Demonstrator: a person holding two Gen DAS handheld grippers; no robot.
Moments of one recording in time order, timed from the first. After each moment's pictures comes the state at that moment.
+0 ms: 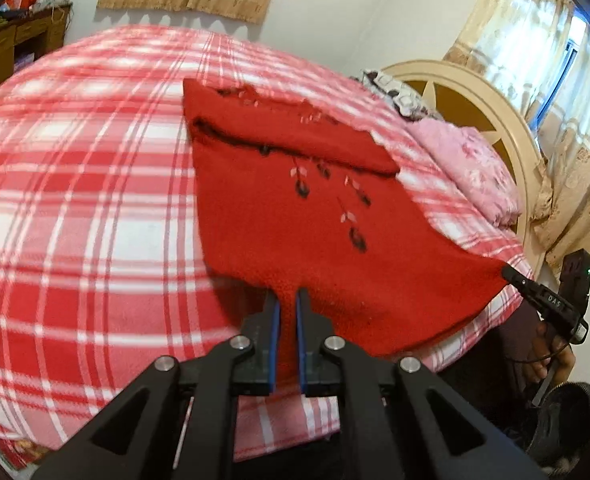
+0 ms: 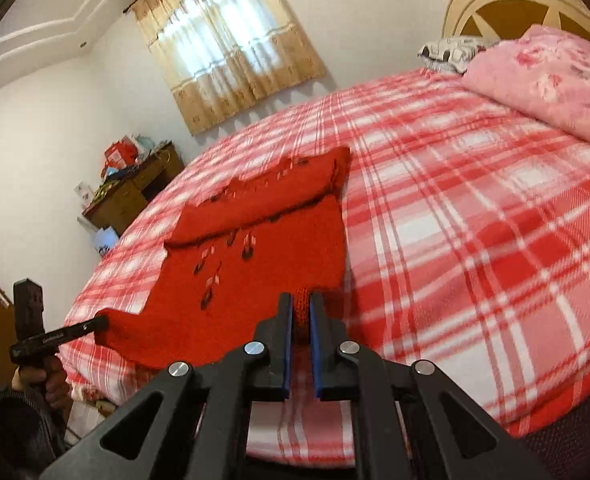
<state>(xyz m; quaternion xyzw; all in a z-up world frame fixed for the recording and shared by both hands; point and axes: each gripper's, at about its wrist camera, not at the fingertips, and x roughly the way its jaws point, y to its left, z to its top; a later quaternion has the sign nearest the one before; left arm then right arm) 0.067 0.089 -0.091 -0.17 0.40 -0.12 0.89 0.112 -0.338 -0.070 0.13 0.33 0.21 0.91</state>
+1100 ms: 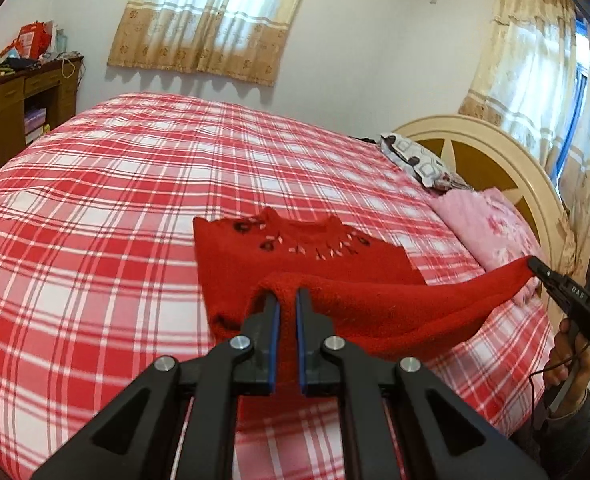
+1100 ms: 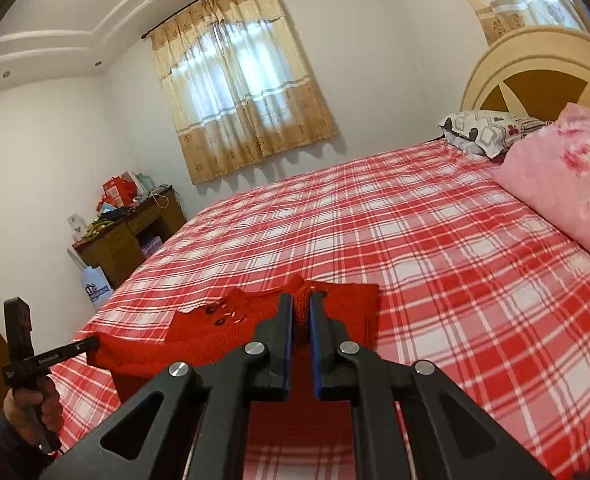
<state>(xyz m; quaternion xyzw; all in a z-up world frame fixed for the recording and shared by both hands) 0.198 0.128 -0.020 -0.16 0.31 -0.08 0.93 0.273 -0.277 0.020 0.10 0.25 0.19 0.94</state>
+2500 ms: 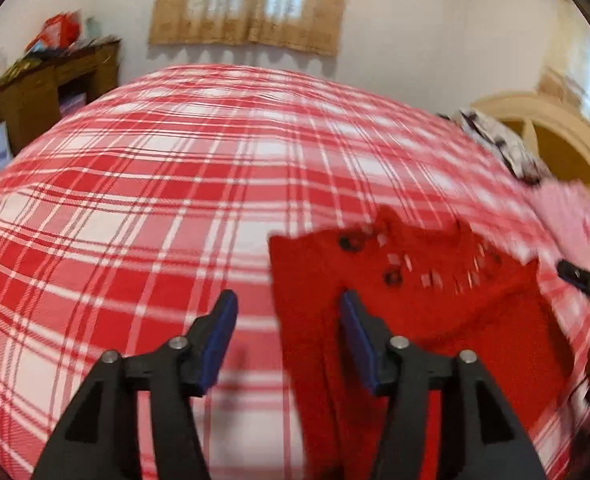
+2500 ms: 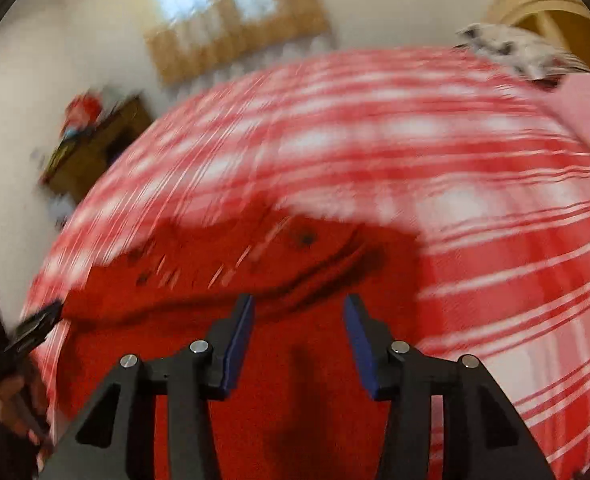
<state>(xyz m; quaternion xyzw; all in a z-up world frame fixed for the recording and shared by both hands) 0.314 0.160 -0.095 -0.11 0.38 0.03 0.92 0.436 -0.183 -0.104 0.01 0.45 0.22 0.86</state>
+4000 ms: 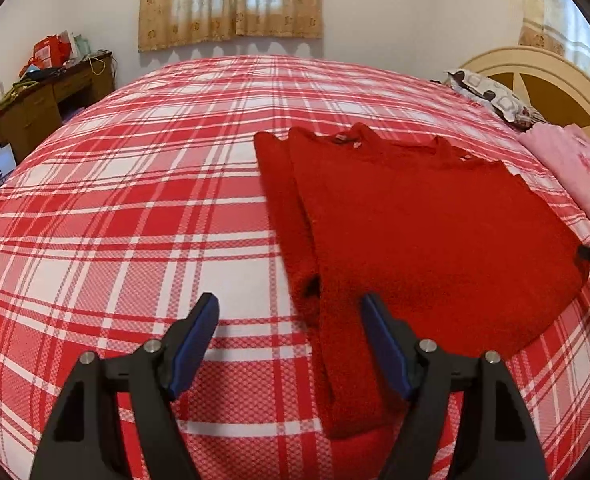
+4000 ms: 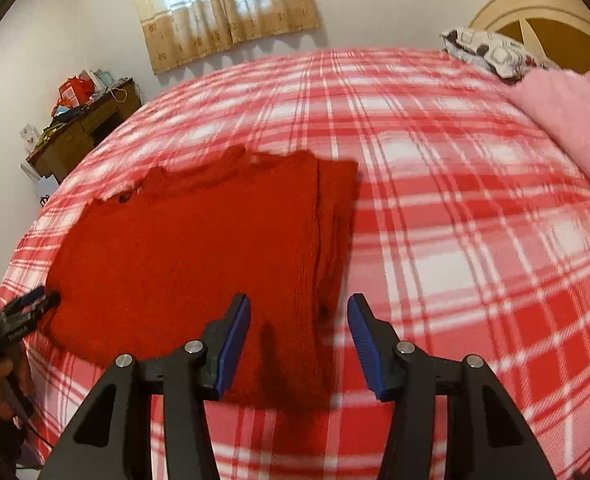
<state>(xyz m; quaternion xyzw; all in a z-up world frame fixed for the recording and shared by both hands) 0.250 0.124 -0.127 -0.05 0.39 0.04 0.92 0.368 -0.249 -0.104 0.01 0.42 0.16 0.89</state>
